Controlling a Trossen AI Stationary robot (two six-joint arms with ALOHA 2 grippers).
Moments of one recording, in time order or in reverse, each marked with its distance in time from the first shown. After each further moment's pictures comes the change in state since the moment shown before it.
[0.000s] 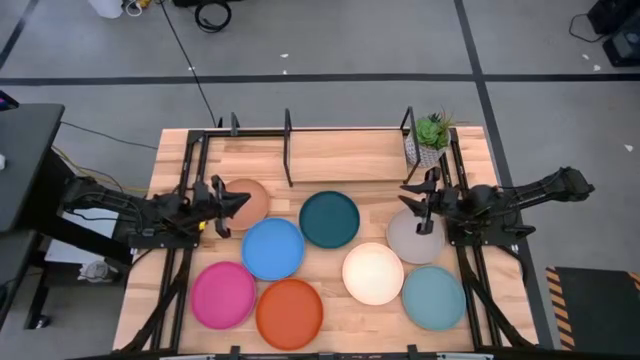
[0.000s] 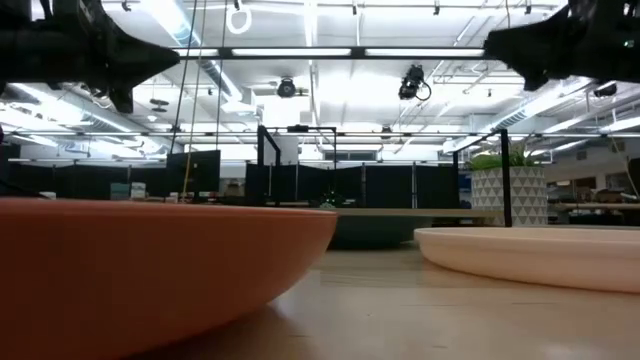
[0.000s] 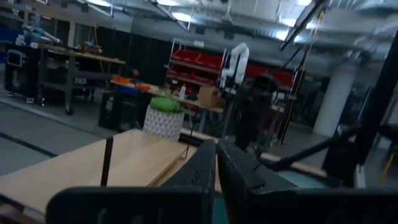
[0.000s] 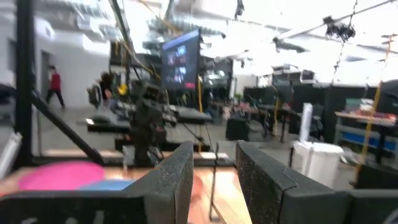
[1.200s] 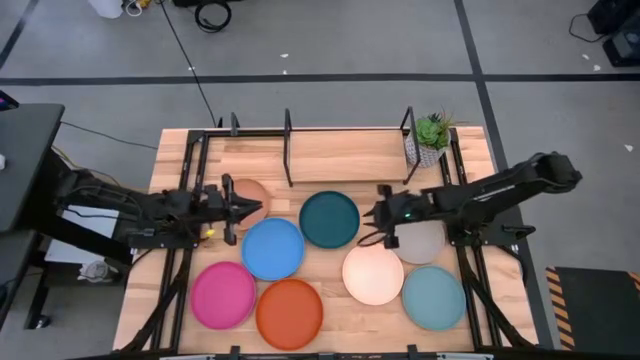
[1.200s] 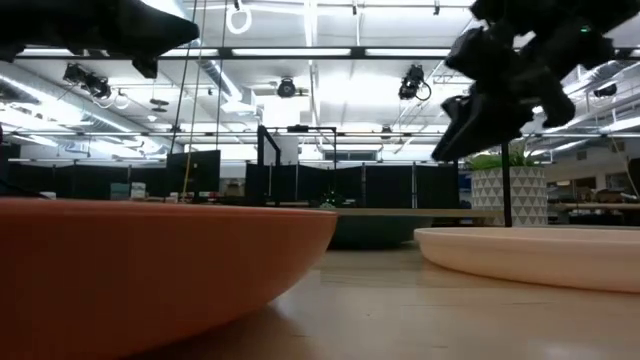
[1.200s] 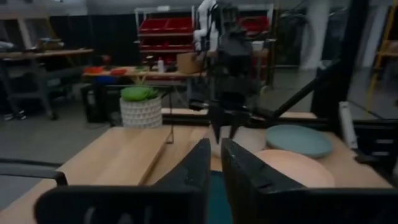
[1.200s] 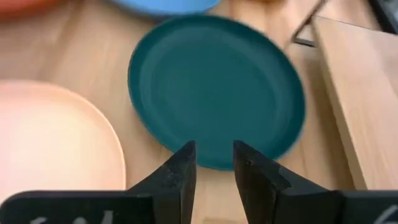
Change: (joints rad) left arm 0.000 0.247 0.242 -0.171 0.142 0.185; right arm -0.087 0.832 0.559 -0.807 -0.204 0.068
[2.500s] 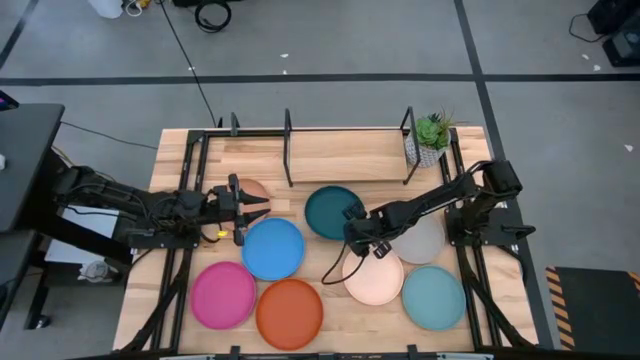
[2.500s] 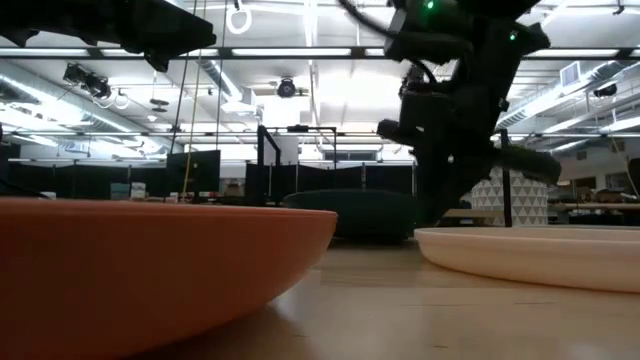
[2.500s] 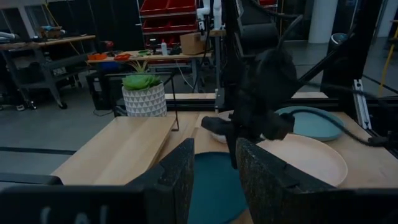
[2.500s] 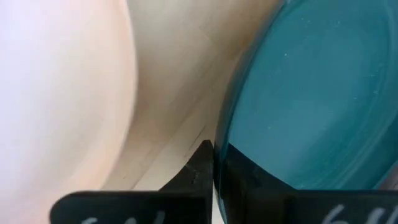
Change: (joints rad) left arm -0.001 0.124 0.094 -0.062 -0.018 0.018; right arm 0.082 0.490 0.429 -0.446 0.075 -0.391
